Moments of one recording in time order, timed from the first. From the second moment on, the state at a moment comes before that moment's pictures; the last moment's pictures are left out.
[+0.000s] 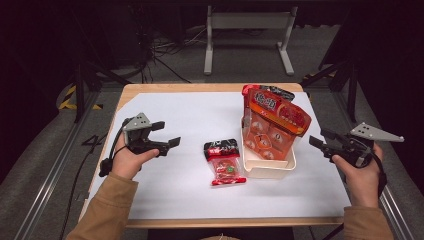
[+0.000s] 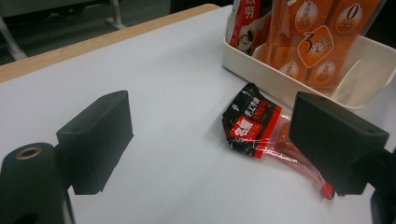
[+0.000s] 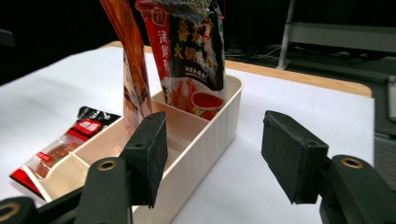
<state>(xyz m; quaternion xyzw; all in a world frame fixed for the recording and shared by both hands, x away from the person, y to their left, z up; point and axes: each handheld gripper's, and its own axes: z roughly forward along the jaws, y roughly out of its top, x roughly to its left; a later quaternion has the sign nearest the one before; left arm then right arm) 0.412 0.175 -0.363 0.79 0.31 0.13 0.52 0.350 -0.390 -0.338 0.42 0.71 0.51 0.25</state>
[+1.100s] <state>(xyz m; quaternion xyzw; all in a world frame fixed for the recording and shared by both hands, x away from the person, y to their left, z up) 0.450 0.122 -0.396 0.78 0.30 0.05 0.54 0.360 -0.392 -0.356 0.42 0.73 0.48 0.25</state>
